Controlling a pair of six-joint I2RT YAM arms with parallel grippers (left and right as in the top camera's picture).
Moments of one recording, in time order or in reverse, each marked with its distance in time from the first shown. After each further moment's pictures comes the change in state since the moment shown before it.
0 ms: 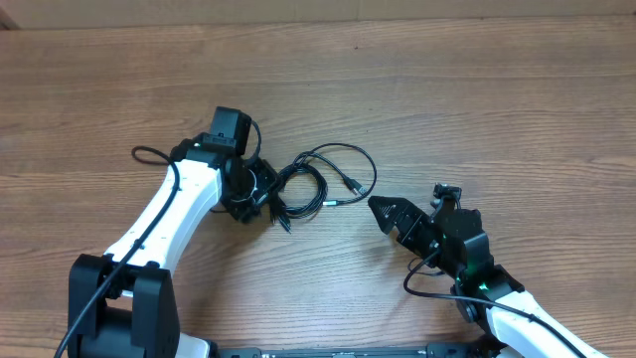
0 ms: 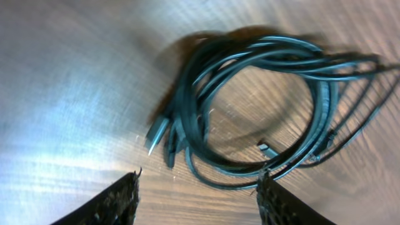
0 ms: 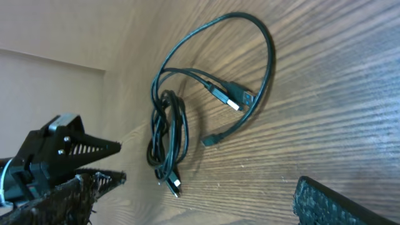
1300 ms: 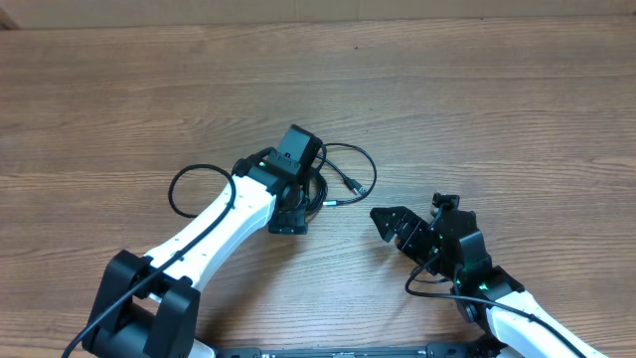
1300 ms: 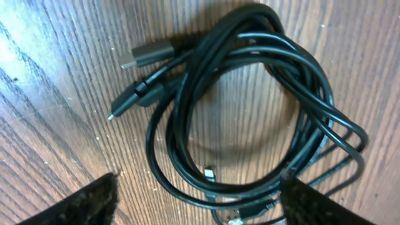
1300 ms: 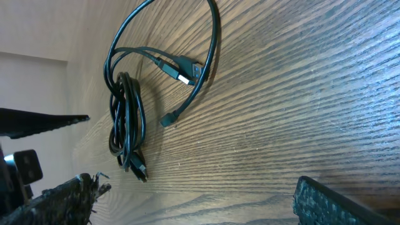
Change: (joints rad) left arm -0.307 0.012 -0.014 0.110 -0.319 -1.057; right arm 0.000 0.000 0.000 -0.138 0.006 -0.011
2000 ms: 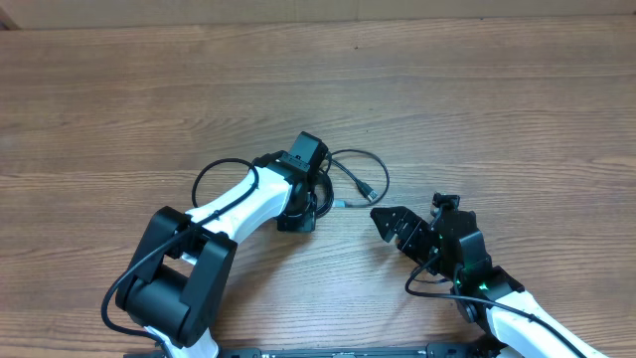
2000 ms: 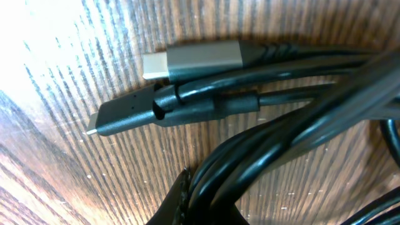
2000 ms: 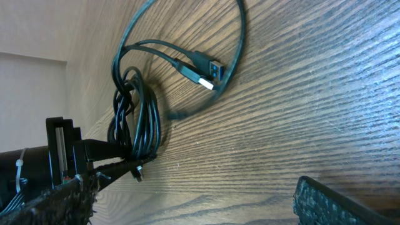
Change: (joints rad) left arm 0.000 0.193 -0.002 0.074 0.106 0.023; right arm 0.000 0.000 0.000 -0.002 0.004 -0.002
